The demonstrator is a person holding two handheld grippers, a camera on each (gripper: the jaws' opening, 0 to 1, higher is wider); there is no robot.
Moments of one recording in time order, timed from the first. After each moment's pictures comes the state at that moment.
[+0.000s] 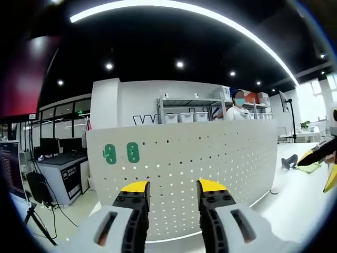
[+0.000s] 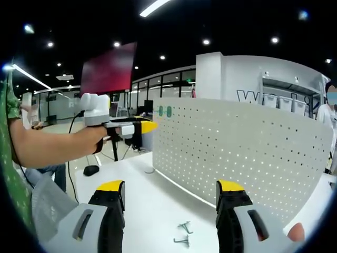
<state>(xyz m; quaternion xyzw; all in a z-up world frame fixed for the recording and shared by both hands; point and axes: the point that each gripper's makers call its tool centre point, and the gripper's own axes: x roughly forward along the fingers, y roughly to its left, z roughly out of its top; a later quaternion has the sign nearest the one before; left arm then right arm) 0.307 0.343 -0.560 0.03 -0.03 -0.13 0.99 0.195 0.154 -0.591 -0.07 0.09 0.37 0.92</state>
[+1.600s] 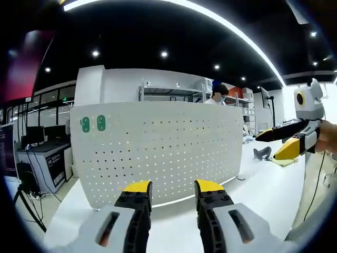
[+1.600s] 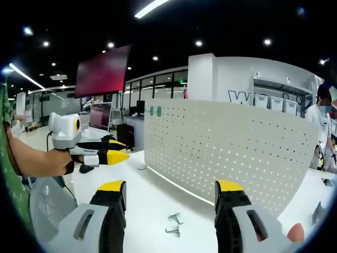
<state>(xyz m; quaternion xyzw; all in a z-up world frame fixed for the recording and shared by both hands) 0.212 0.280 -0.613 0.01 0.02 -0.20 0.98 0.179 0.114 -0.590 -0.07 0.08 0.34 0.94</state>
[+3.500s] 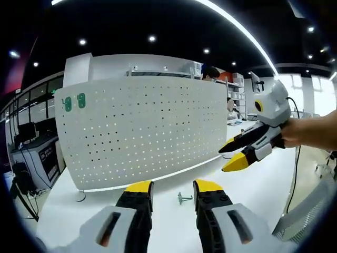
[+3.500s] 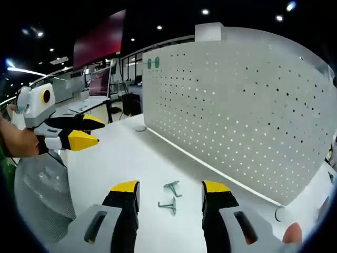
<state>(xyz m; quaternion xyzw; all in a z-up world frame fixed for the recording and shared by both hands) 0.178 0.243 -0.670 0.04 0.09 -0.24 0.97 0.220 0.110 -0.706 -0.11 0.22 0.36 0.90</state>
